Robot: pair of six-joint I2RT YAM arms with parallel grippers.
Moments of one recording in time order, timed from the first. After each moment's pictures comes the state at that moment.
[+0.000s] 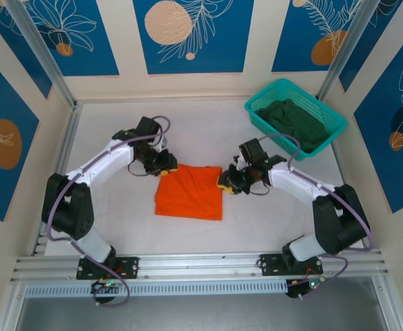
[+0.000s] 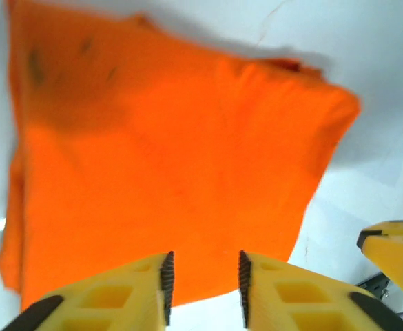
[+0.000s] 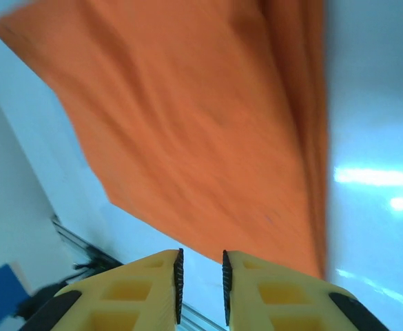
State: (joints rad) left arm -0.42 1.67 1.31 -0.85 0.42 -0.60; right arm 0.45 1.49 0.92 -0.53 -0.57 0.87
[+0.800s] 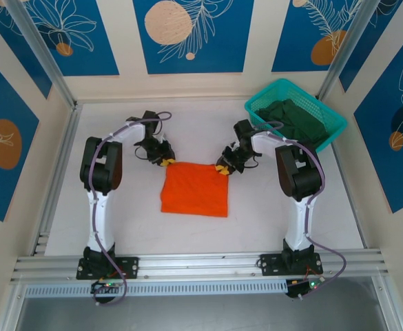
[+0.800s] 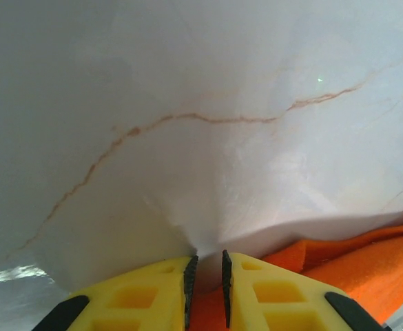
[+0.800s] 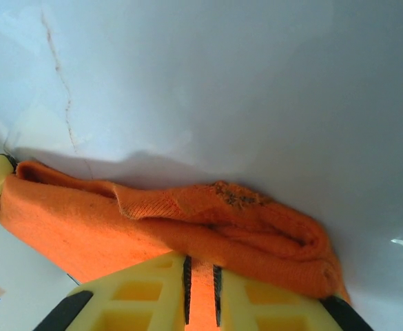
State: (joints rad) left arm -0.26 2.23 1.68 -0.91 0.51 -0.49; right arm 0.32 2.05 1.35 -0.66 -0.62 0.81
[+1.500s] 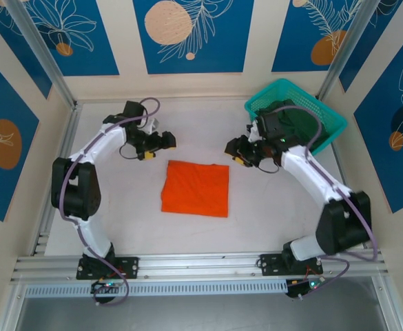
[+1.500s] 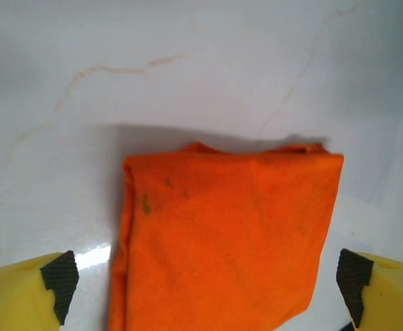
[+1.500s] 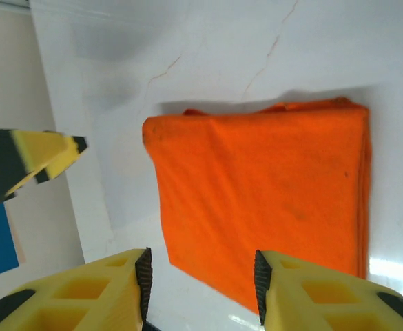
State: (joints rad) left arm -0.26 1.82 1.46 -0.84 0.52 -0.38; right arm 0.31 1.38 1.11 -0.64 -0.49 0.77
